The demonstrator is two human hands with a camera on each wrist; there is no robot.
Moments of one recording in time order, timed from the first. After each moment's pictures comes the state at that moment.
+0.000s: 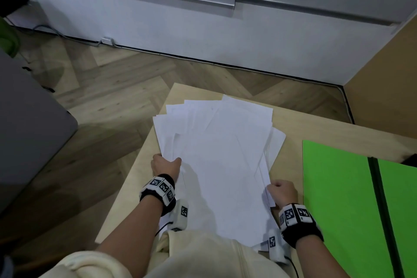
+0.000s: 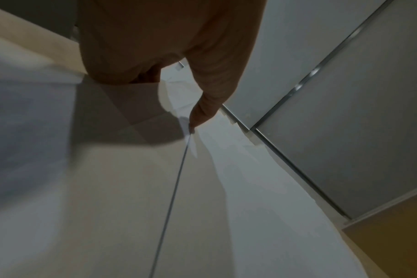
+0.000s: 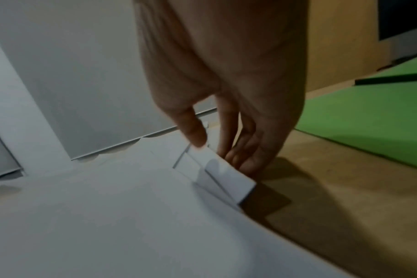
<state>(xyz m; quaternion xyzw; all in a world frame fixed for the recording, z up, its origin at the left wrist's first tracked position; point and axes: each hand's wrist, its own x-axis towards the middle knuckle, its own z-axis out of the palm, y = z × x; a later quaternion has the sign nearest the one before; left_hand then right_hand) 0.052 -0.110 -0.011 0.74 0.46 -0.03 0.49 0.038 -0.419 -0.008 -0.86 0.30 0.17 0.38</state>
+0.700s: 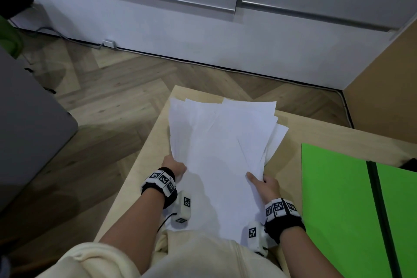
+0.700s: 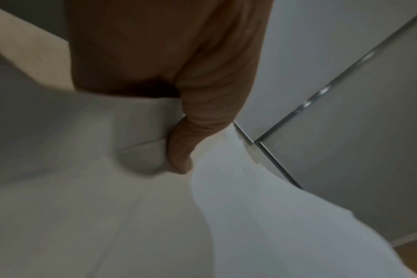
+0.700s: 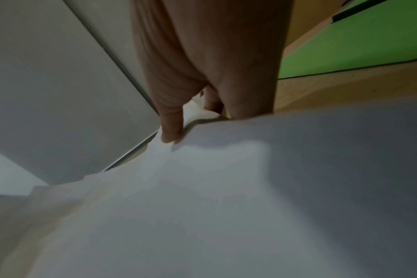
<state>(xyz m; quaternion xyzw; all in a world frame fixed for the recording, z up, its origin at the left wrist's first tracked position) 0.067 -0.107 -0.011 0.74 0.39 -0.18 0.52 0.047 -0.386 -0.008 -0.76 0.30 0.16 0.56</state>
